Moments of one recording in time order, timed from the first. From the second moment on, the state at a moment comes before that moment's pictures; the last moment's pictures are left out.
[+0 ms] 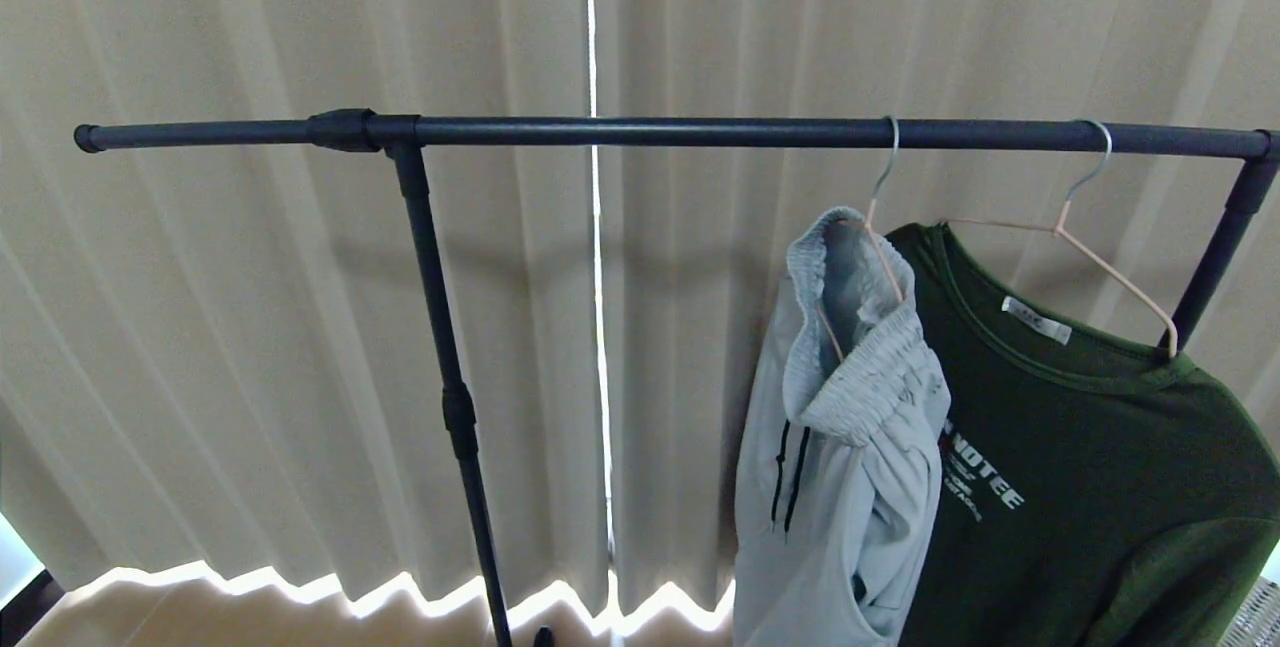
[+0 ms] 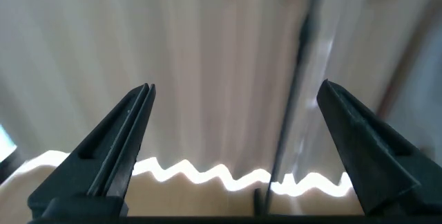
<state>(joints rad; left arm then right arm) 0.01 0.01 0.00 -0.01 0.12 0.02 -0.14 0.09 -0.01 -0.01 0.02 -0.18</state>
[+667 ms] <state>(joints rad) 0.01 0.00 0.00 0.00 0.16 -0.06 -0.14 0.09 0.00 -0.01 0.03 -0.06</state>
